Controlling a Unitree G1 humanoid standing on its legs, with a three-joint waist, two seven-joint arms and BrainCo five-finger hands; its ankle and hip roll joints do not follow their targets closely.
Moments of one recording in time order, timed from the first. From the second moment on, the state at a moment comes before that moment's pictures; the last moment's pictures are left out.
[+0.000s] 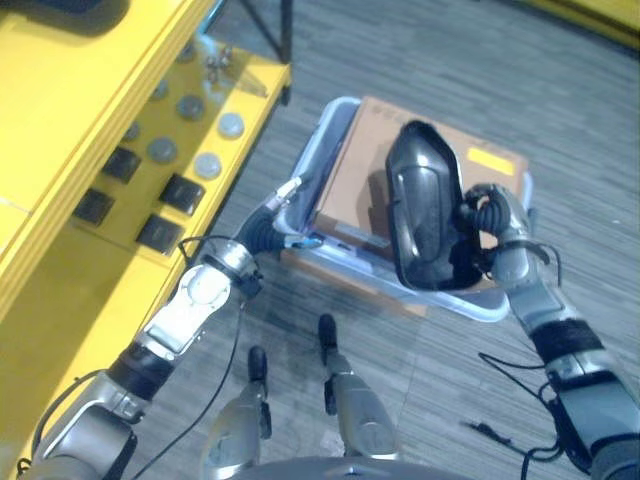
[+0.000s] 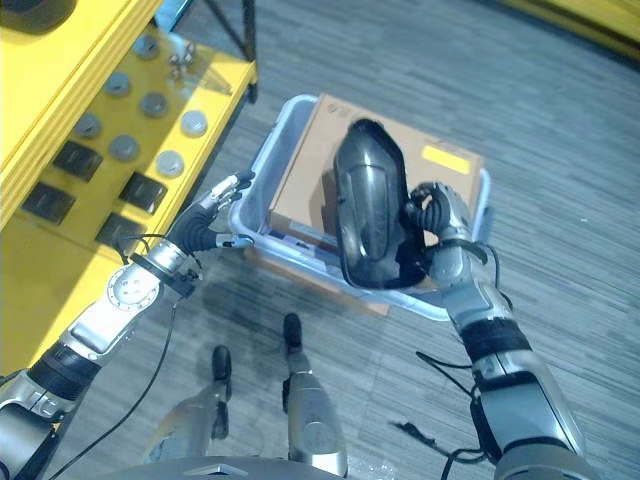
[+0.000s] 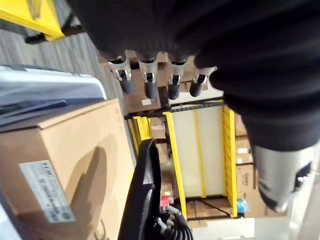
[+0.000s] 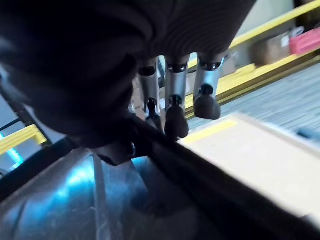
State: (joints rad) left arm -0.41 0.52 -0.47 -0.02 -0.21 -0.19 -0.04; right arm -0.42 -0.73 0.15 0.48 -0.29 0.00 -0.30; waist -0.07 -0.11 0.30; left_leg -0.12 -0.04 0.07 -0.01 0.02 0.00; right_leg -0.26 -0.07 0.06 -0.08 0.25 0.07
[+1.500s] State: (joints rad) left arm -0.36 0.29 -0.65 0.05 -0.71 0.02 -0.07; right arm -0.19 -0.78 0.11 -0.06 -0.71 -0.06 -0.31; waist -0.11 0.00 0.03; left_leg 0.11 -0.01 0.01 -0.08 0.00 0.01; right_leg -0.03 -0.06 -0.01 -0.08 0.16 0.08
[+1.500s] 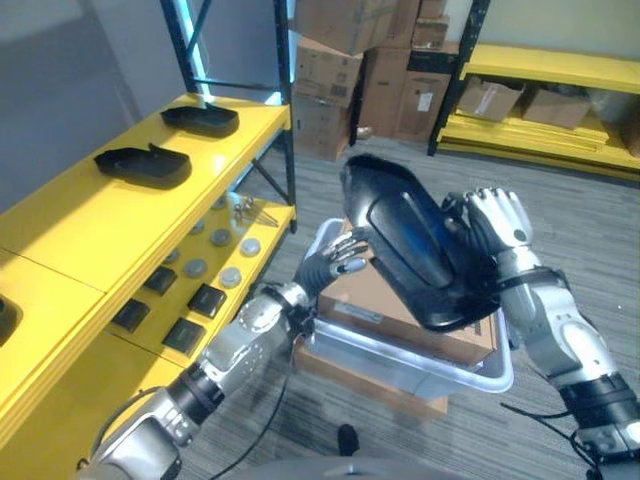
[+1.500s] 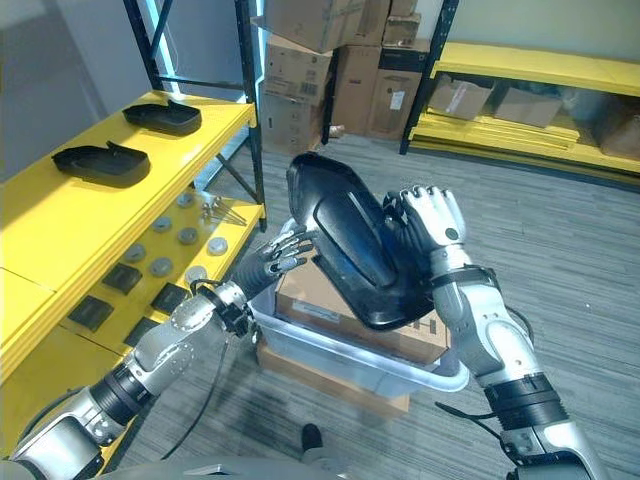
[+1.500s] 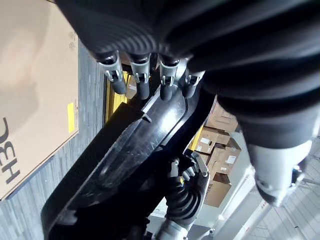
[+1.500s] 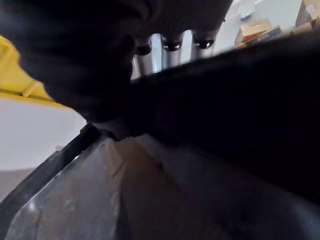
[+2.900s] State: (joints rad) left arm -0.36 0.29 -0.56 -0.03 -0.76 -0.02 0.01; right arm -0.22 -0.71 -0.03 -0.15 -0.82 0.02 -0.39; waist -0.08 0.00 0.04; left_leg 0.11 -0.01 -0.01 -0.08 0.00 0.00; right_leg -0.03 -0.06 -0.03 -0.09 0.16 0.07
